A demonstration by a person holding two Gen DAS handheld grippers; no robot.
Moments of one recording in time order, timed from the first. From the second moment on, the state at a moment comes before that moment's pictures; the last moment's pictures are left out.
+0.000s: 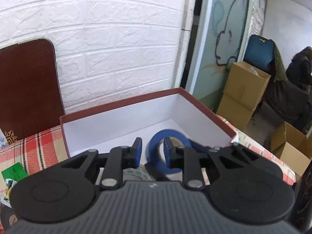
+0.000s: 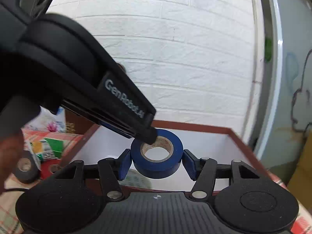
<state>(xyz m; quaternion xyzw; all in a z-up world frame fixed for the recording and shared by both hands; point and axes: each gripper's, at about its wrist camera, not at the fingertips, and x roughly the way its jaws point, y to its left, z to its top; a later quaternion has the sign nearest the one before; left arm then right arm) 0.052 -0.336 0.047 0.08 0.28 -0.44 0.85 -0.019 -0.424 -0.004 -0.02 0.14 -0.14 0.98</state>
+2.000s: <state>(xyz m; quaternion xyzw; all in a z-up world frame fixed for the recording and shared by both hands) 0.081 0.079 -0.083 -0.05 0.31 -0.02 0.95 0.015 -0.179 -0.040 -0.14 0.25 0.09 0.95</state>
